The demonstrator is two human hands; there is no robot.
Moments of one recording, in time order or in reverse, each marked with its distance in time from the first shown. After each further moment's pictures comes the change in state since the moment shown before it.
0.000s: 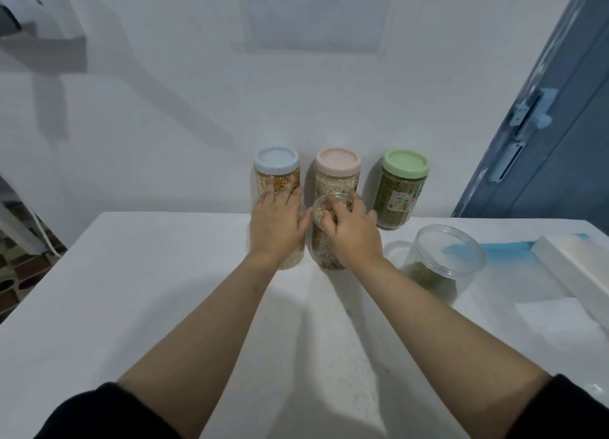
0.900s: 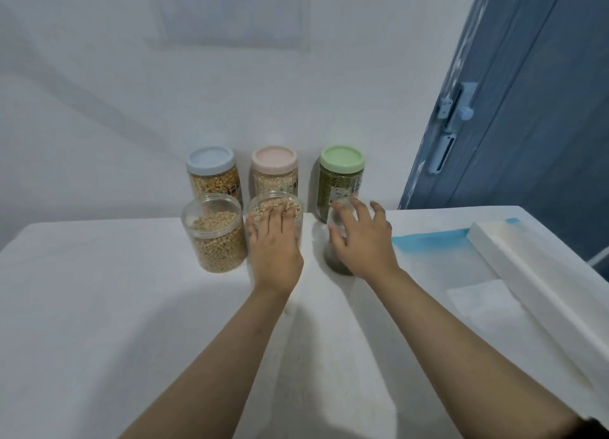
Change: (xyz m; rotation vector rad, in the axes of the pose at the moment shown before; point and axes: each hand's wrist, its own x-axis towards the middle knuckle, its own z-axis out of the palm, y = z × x) left_hand -0.032 0.115 0.045 -0.052 0.081 -0.055; right_hand -0.024 0.113 -0.055 -0.223 0.047 -0.024
